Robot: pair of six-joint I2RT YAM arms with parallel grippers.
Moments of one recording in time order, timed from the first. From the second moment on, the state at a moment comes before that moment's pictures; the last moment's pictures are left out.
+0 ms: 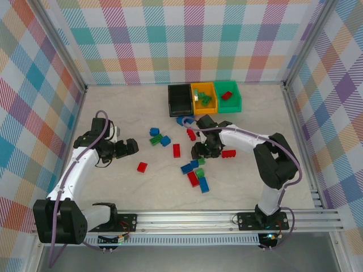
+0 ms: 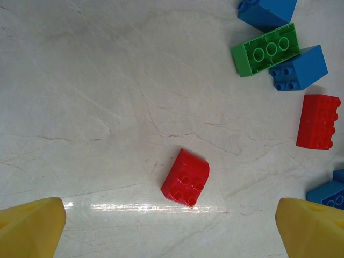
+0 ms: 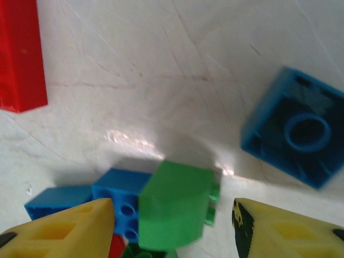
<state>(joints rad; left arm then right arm) -0.03 1.16 0.90 -0.89 0.21 -0.31 0.63 1.81 1.19 -0.72 -0.22 0.42</state>
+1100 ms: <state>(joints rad) -0.03 1.15 0.90 -0.89 0.21 -0.31 0.49 1.85 1.44 -0.69 -0.20 0.41</state>
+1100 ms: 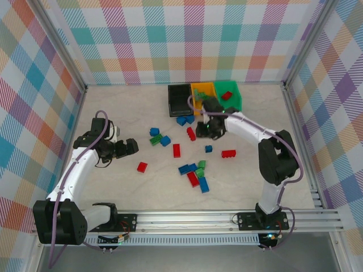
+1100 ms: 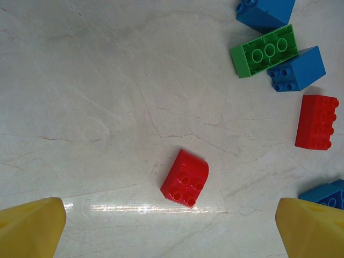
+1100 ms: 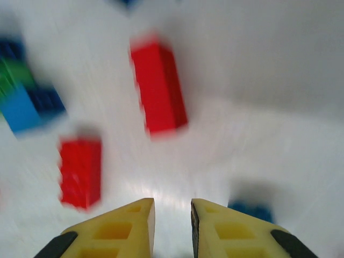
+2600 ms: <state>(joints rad) -0.03 1.15 0.90 -0.89 0.19 -0.31 0.64 1.74 1.09 -0.72 -0.22 0.44</state>
